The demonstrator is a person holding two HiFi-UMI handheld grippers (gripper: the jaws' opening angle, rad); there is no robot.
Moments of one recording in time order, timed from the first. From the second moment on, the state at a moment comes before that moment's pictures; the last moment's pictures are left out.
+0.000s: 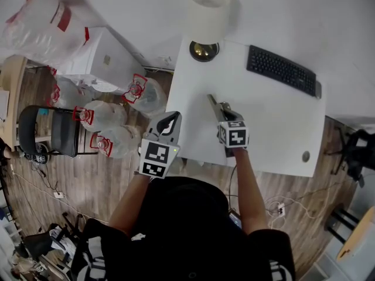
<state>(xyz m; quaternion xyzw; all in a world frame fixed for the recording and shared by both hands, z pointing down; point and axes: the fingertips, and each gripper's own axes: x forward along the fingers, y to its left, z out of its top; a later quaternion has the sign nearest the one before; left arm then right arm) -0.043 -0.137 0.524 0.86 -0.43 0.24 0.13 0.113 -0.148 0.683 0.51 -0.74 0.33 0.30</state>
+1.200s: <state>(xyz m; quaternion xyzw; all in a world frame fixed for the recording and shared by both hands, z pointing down) -0.045 -0.125 0.530 0.86 -0.43 0.25 0.13 0.135 -0.144 0.712 0.53 -0.71 0.38 0.27</state>
